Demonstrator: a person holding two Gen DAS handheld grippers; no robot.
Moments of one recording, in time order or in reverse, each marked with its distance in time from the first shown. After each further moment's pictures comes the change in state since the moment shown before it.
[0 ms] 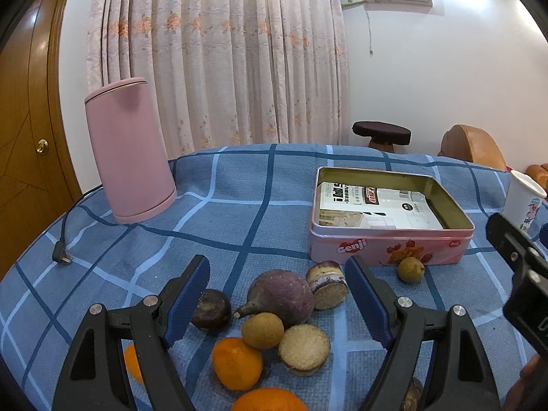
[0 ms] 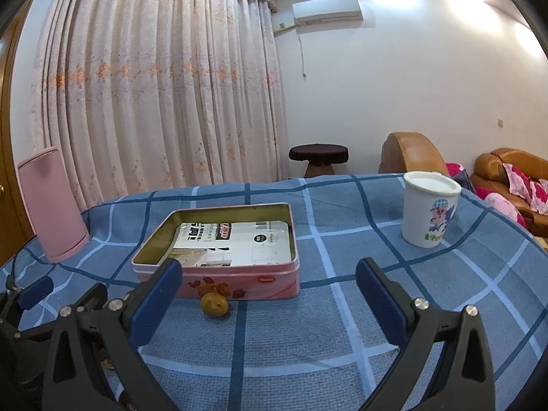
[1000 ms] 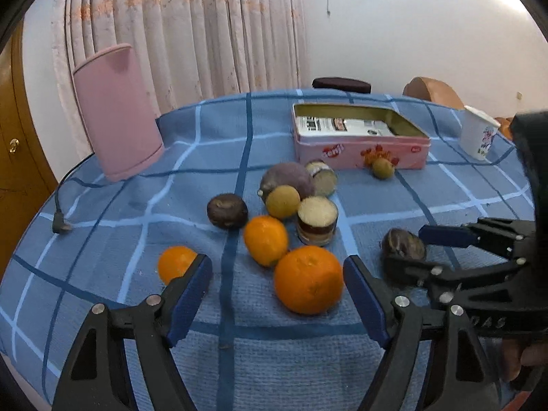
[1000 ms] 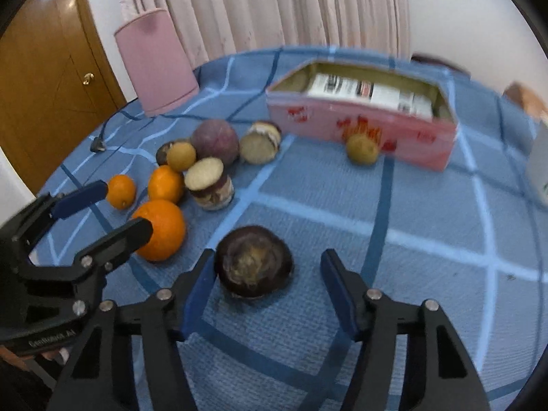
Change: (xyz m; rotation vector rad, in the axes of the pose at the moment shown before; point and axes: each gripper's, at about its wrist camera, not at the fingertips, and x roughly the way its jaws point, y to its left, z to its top) left arm -0.042 0.033 -0.049 0.123 0.188 -0.150; right arm 0.011 0.046 -0.062 -0.192 0.537 0.484
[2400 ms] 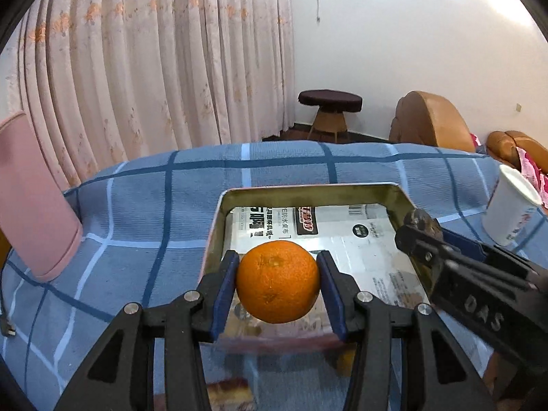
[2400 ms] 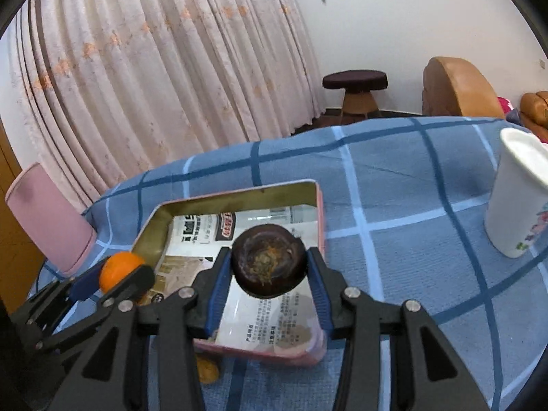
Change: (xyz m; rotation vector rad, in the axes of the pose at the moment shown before) left arm 0.135 -0.069 0.156 0.000 -0.036 -0.053; right arm 0.011 -0.141 0.117 0.312 -0.254 -0.198
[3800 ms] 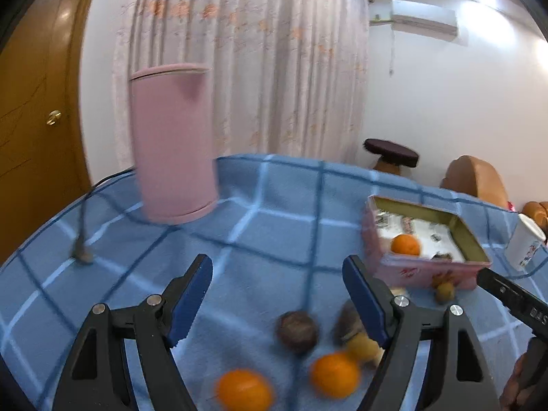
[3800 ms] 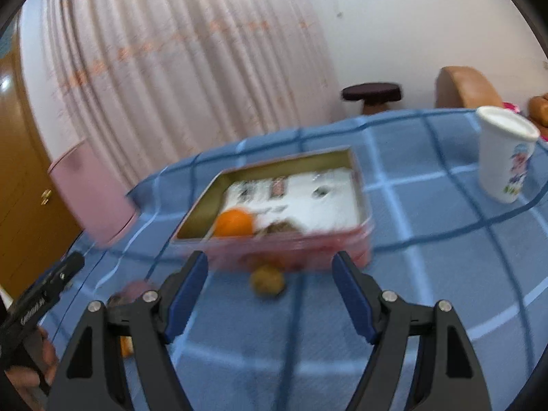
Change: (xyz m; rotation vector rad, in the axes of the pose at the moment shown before) left arm -0.133 0.144 -0.091 -0.248 -0.161 0.187; right arm -0.064 0.052 -0.076 -0.034 -0.046 0.123
